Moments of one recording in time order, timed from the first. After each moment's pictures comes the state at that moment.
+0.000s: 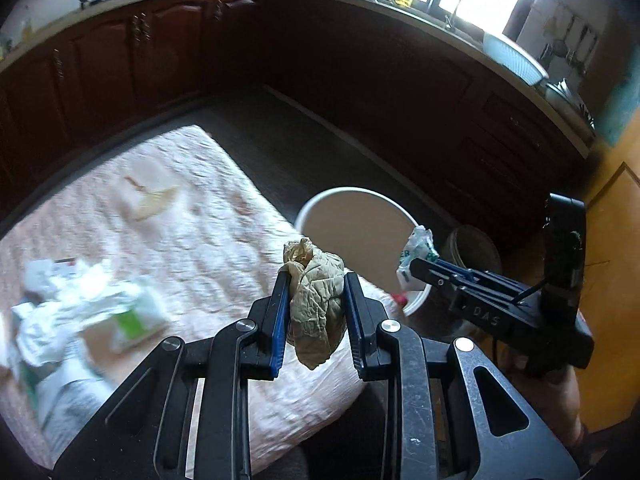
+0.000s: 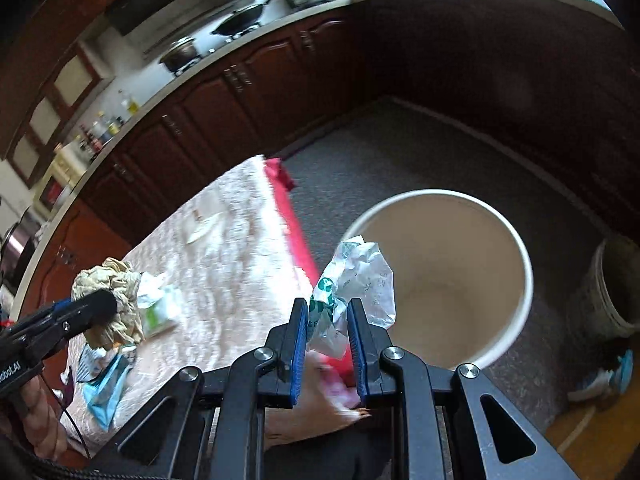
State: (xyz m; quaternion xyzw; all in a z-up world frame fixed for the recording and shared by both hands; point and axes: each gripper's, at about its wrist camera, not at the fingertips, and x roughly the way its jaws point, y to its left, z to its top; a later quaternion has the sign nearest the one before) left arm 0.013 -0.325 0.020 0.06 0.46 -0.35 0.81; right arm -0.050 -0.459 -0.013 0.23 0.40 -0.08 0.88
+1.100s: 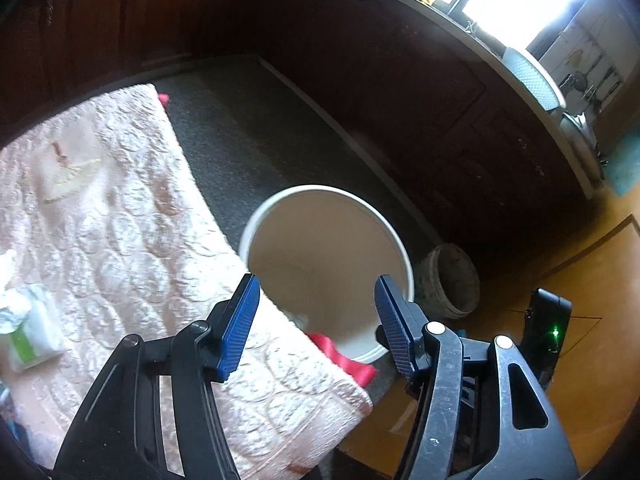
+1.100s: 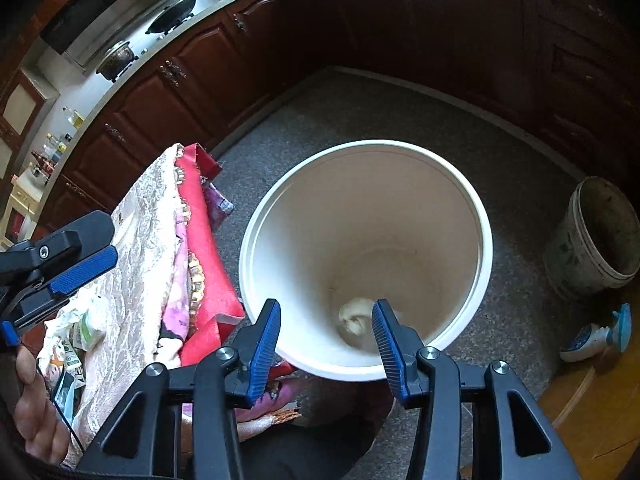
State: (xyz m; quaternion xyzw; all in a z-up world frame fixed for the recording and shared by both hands) left arm 0.048 -0.409 -0.030 -0.01 0.51 -0.35 0.79; right arm -0.050 -0.510 -0.075 0.27 0.44 -0.14 0.85
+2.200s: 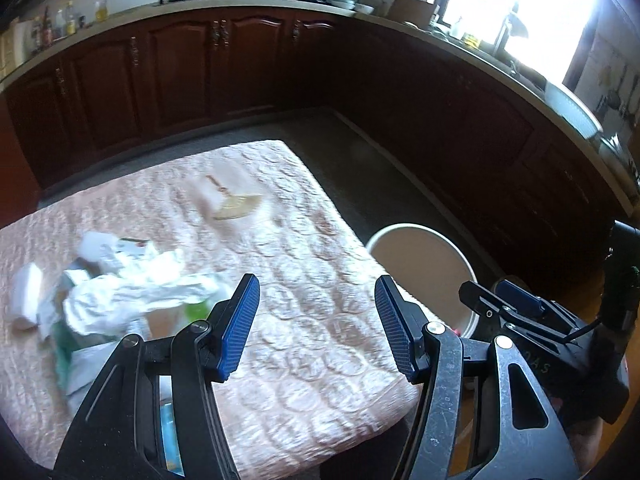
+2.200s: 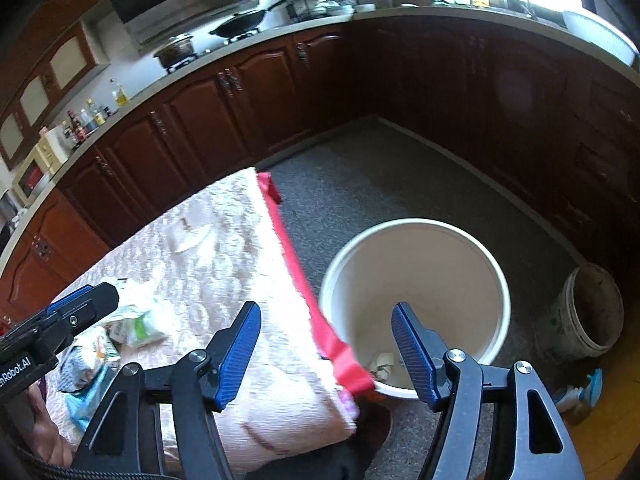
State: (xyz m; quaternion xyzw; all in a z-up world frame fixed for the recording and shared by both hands) left arm 0.024 -0.266 0.028 0.01 0.43 -0.24 0.87; right arm -0.032 -0.418 0.018 0.16 0.39 -0.12 0.90
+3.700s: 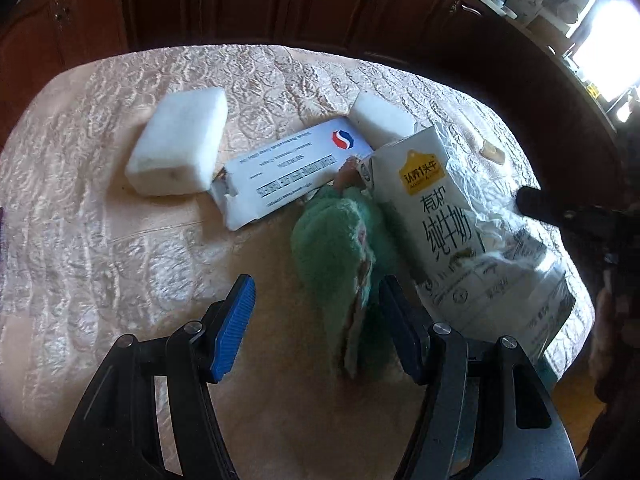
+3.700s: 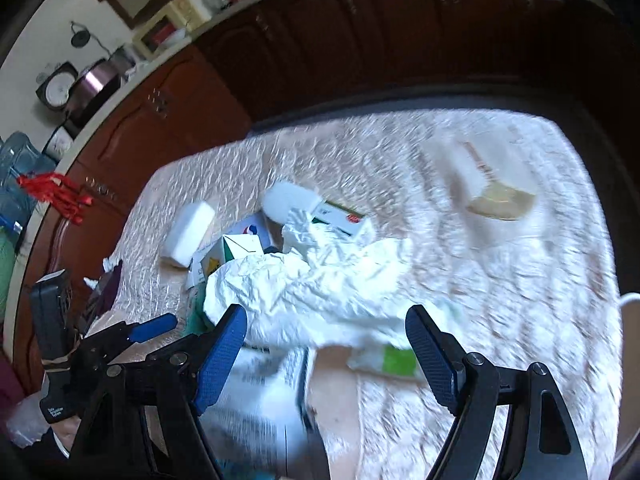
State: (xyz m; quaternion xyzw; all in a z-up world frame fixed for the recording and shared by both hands) left arm 0.061 -0.015 -0.078 -0.09 0.54 -0.09 0.83; right arm 0.153 -0.185 -0.039 0.08 0.53 0.20 0.82
